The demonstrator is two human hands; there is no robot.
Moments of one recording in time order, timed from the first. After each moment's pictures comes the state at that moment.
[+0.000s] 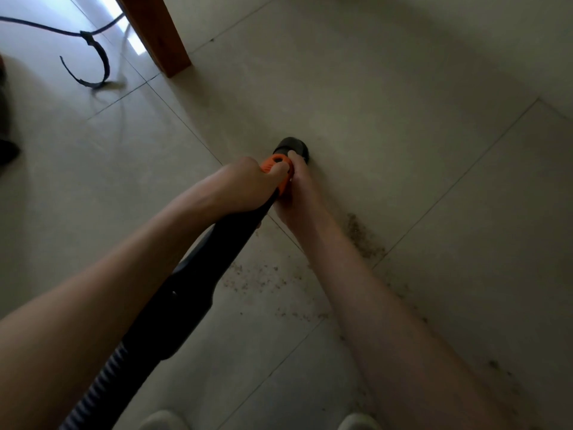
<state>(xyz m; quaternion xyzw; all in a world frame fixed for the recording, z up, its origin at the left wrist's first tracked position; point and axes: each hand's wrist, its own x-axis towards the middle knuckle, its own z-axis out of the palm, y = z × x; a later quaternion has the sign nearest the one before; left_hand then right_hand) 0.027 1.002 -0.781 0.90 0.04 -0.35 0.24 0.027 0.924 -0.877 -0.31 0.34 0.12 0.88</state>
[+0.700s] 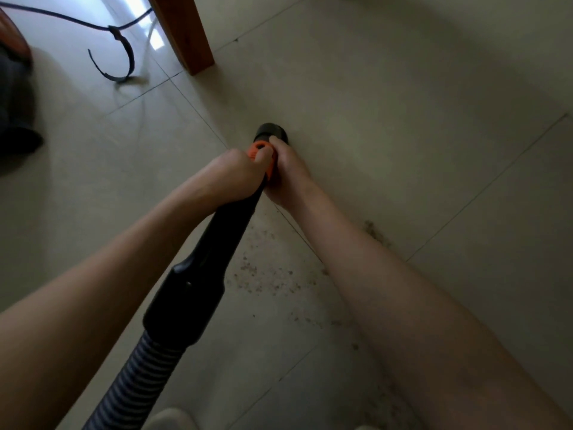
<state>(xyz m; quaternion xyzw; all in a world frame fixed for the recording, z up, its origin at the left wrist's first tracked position) 0.044 1.033 -0.789 0.92 0.10 -0.29 0.25 0.061 0.962 -0.855 -0.34 0.34 0.22 0.85</state>
